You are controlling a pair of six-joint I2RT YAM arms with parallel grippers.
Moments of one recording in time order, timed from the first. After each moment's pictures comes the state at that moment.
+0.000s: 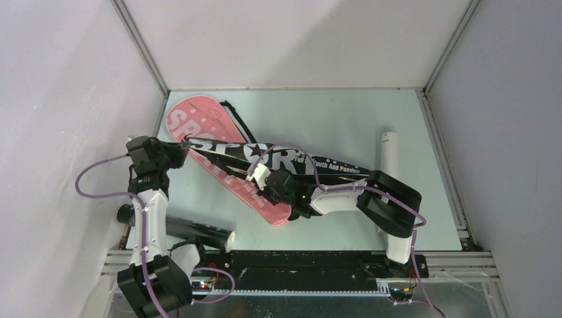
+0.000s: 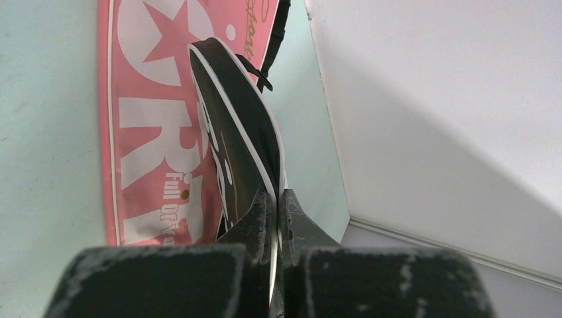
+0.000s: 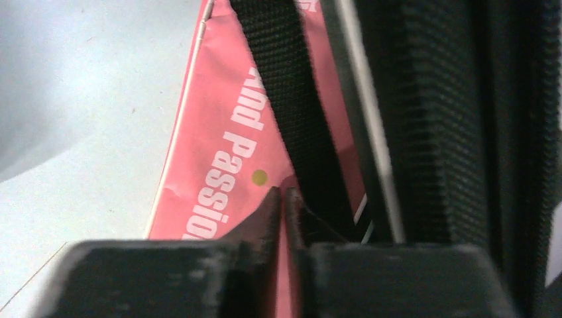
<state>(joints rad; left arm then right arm) 0.35 0.97 0.76 -0.29 0.29 -1.12 1.08 1.87 0.98 0.34 0.11 -0.07</state>
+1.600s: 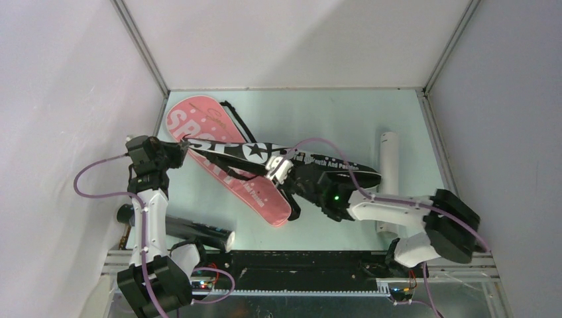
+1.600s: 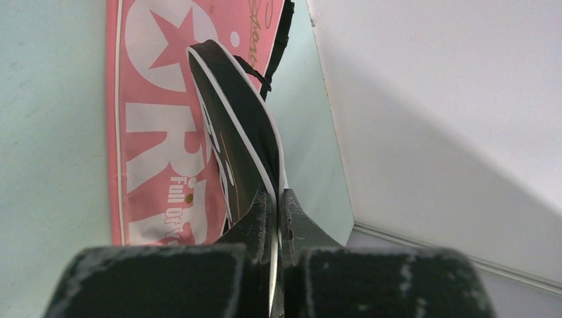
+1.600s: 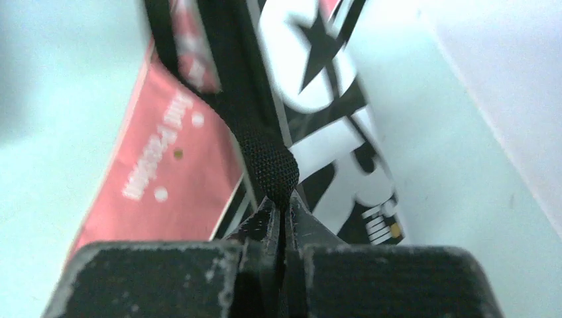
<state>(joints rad) 0.35 0.97 0.77 -0.30 0.26 -1.11 1.08 1.49 0.82 0.28 0.24 -0.35</state>
